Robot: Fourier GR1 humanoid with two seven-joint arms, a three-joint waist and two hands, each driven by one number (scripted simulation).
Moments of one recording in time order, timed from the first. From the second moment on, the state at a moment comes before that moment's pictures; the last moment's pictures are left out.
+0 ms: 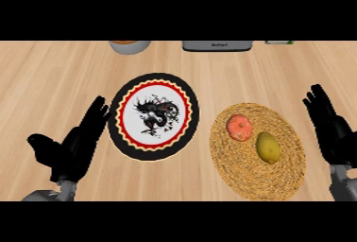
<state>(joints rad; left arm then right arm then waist) -0.07 0.38 -0.35 -1.67 0.39 0.35 0.15 -0.11 -0.51 0.15 -1.43 -0.41 -0.25 -0.07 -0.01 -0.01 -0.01</state>
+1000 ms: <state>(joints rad) -0.05 0.46 -0.22 -1.40 0.31 0.18 -0.13 -0.16 -0.16 0.35 -1.32 0.23 -1.10 0.00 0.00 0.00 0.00</state>
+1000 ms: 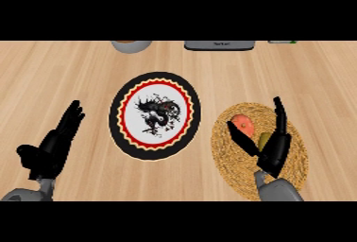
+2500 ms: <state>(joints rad) -0.08 0.41 -0.17 -1.30 0.26 0.13 -0.18 0.01 -0.22 0.34 -1.78 0.91 -0.27 1.13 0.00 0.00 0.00</state>
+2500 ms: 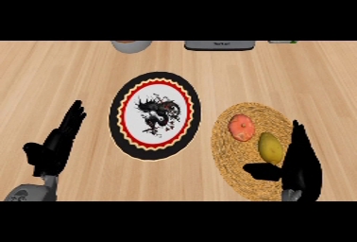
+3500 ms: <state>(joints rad) -0.09 0.36 -0.08 -1.28 0.19 0.05 -0.17 -0.04 -0.13 0.18 -1.53 0.91 -0.17 1.04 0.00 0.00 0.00</state>
